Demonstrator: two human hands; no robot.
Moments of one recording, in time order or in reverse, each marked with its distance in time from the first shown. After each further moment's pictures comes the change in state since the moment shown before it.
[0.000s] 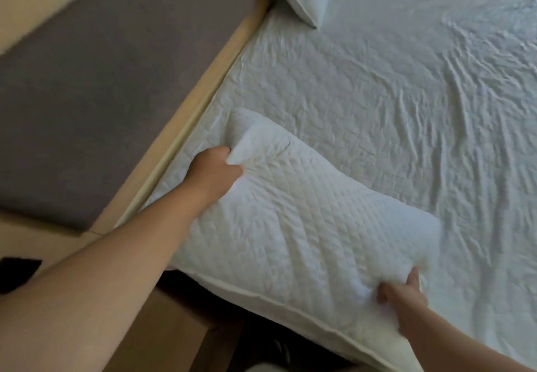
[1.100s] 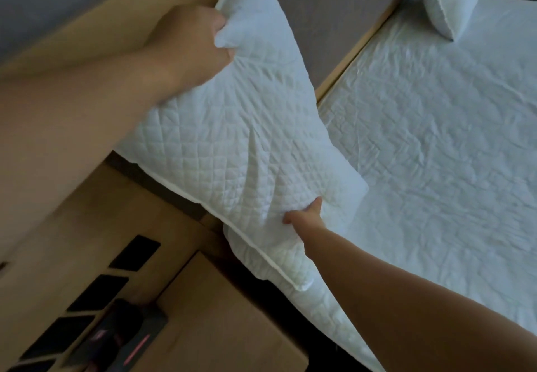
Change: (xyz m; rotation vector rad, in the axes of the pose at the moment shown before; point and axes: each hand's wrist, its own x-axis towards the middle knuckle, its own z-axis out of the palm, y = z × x) left_hand 0.087 -0.166 -0.328 0.426 0.444 0.293; right_hand -0.275 -0.251 0.390 -0.092 -0.528 -0.336
